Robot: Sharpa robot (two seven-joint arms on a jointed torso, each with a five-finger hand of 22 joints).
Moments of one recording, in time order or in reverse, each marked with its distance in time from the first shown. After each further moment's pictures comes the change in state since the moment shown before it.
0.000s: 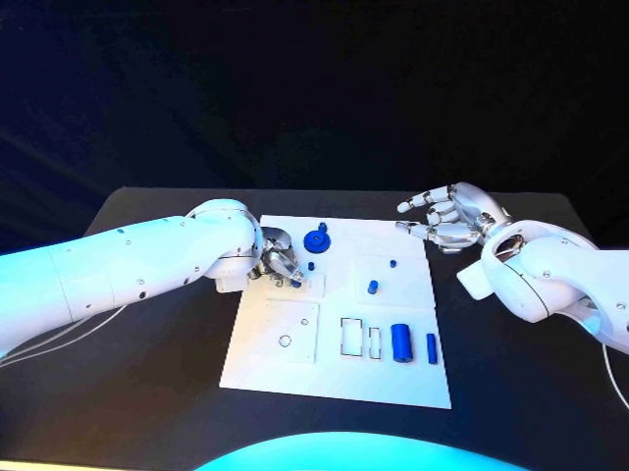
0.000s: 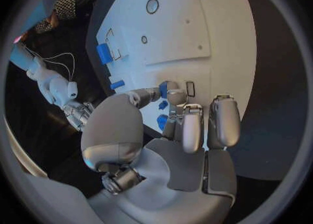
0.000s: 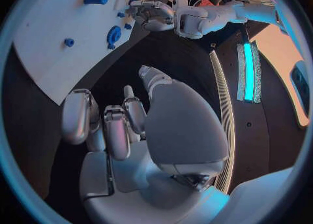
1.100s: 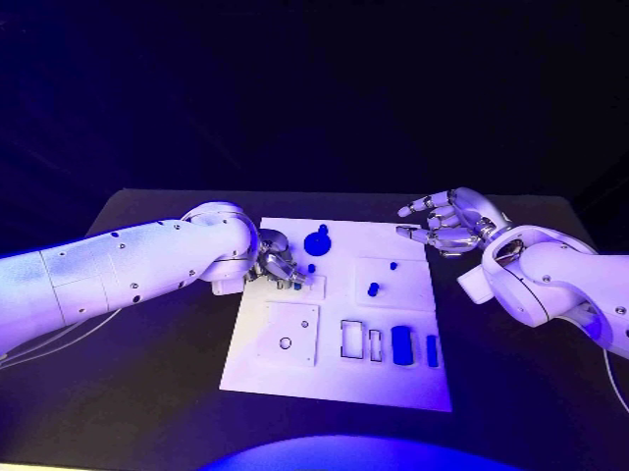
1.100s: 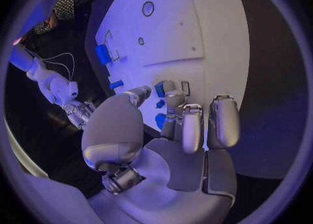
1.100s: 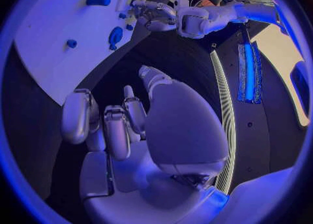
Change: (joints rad) left arm -0.005 -0.027 0.013 0.023 -0.014 -0.009 0.001; left_hand -0.034 -0.005 -0.347 0.142 -0.068 0.037 -0.012 -0.024 -0.004 0.017 -0.005 0.020 0.032 0.004 -0.004 0.000 0.000 0.000 0.007 -0.007 0.000 0.013; right arm -0.007 0.001 0.000 -0.007 0.000 0.000 0.002; right_hand -0.004 -0.004 0.000 0.000 0.000 0.000 0.000 0.000 0.000 -0.004 -0.004 0.000 0.001 0.000 0.000 0.000 0.000 0.000 0.000 0.000 -0.005 0.000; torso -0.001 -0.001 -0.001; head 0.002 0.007
